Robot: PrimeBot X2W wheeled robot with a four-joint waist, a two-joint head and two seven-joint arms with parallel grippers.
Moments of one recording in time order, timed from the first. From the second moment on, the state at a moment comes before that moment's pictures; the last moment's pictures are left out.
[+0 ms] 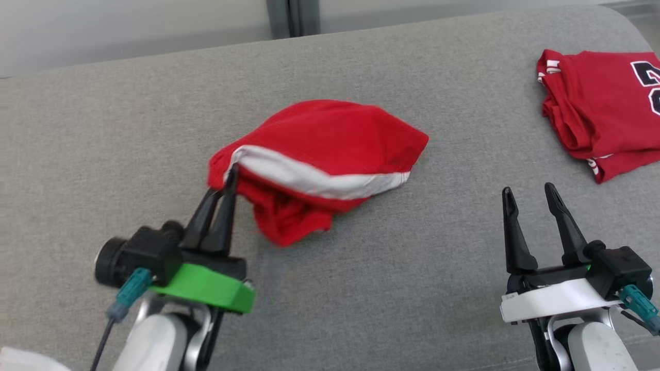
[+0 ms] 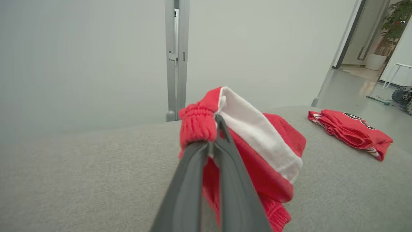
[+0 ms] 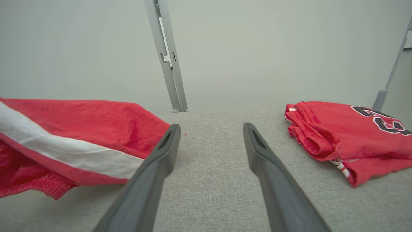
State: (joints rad) left arm -0.22 0.17 -0.34 -0.03 -0.33 0.00 -0.13; right arm -0.04 -0.05 0.01 0.01 0.16 0.13 -0.26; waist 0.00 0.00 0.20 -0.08
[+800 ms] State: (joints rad) left arm -0.18 0.20 -0.29 0.27 -0.36 0.02 -0.23; right arm -0.22 -0.15 0.39 0.44 0.32 0.13 -0.26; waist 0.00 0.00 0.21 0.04
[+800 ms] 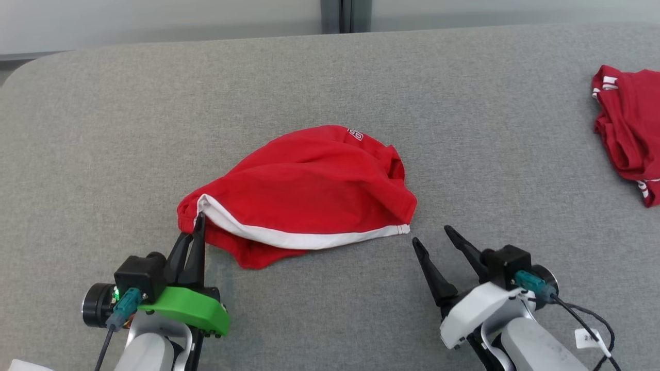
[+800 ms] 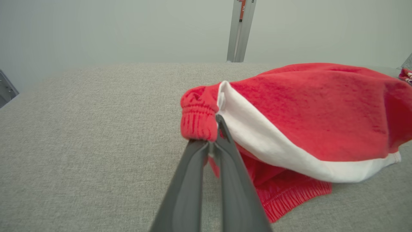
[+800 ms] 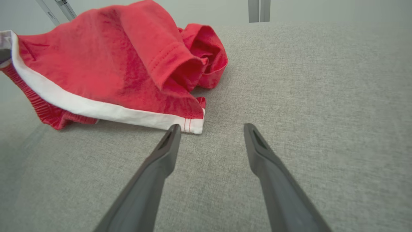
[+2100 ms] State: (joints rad) left arm -0.33 0.54 -0.59 -0.12 -0.42 -0.13 -0.07; right arm -0.36 -0.50 0.32 0.21 0.44 0.13 -0.26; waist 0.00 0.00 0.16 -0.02
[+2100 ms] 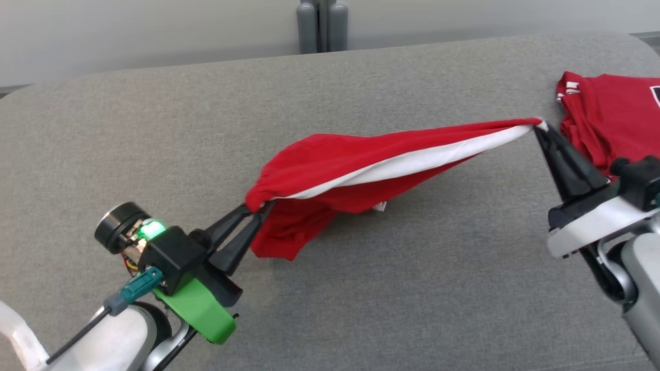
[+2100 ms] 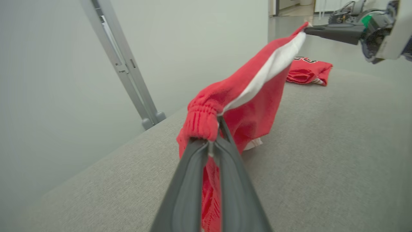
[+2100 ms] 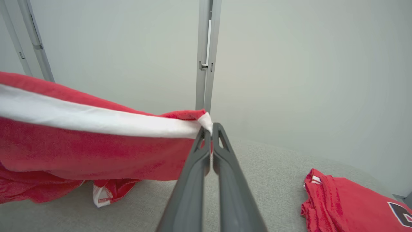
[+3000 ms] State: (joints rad) left arm -1.74 0.39 -1.00 0.43 -0.50 -0.13 -0.24; right arm -1.22 -0.65 0.15 0.38 0.39 0.13 -0.26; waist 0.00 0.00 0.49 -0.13
